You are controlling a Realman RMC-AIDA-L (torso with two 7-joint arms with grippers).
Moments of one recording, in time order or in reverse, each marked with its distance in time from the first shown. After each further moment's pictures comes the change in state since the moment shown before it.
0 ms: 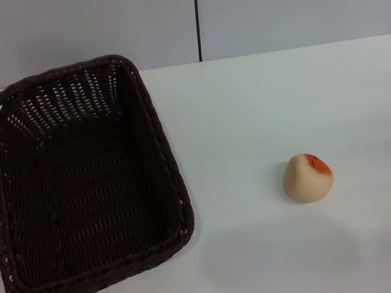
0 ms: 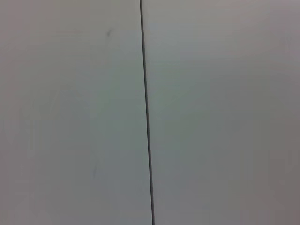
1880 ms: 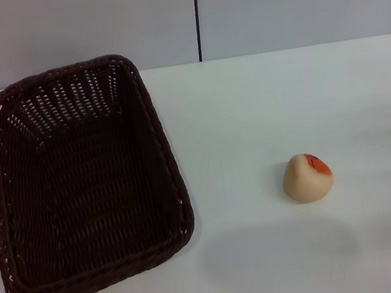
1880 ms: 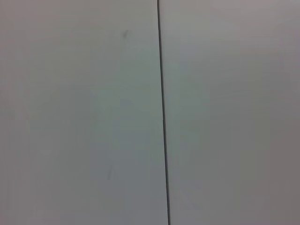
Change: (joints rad) left arm -0.021 0.000 0.210 1.027 1.337 0.288 -1.615; right arm 0.053 0.000 0.003 -0.039 -0.001 0.019 0.003
